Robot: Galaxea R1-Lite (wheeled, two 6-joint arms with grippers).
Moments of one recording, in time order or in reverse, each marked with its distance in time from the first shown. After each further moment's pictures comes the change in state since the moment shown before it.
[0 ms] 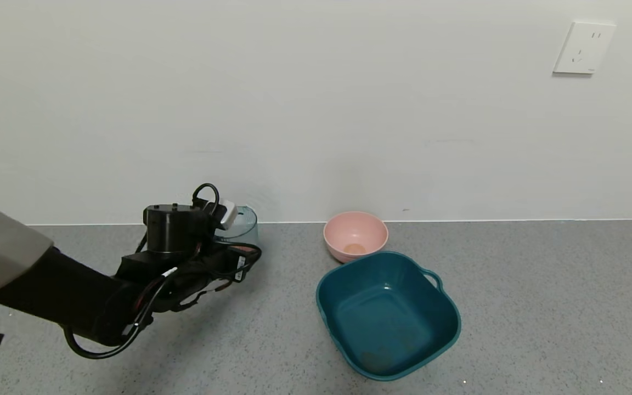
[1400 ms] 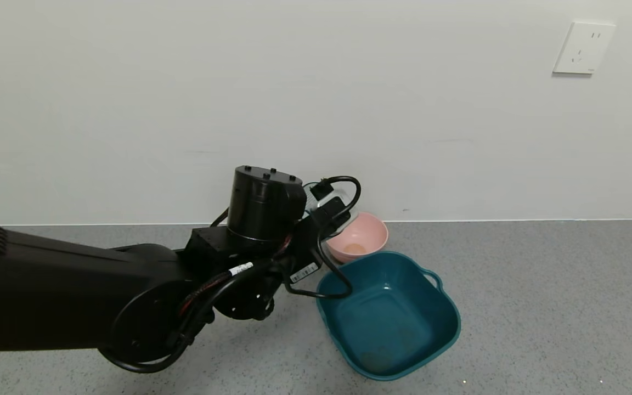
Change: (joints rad) left arm -0.444 -0.102 -0.272 0.336 0.433 0.567; right arm 0.000 0.000 0.000 0.000 0.000 0.000
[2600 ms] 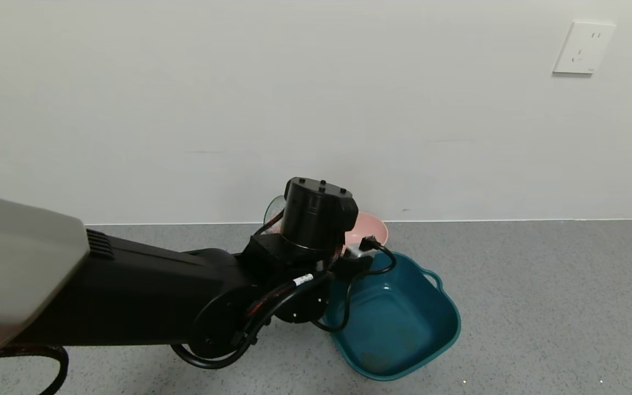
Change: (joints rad) left arm -0.076 0.124 -0.110 -0.013 0.351 0.880; right arm 0.000 0.000 0.000 0.000 0.000 0.000
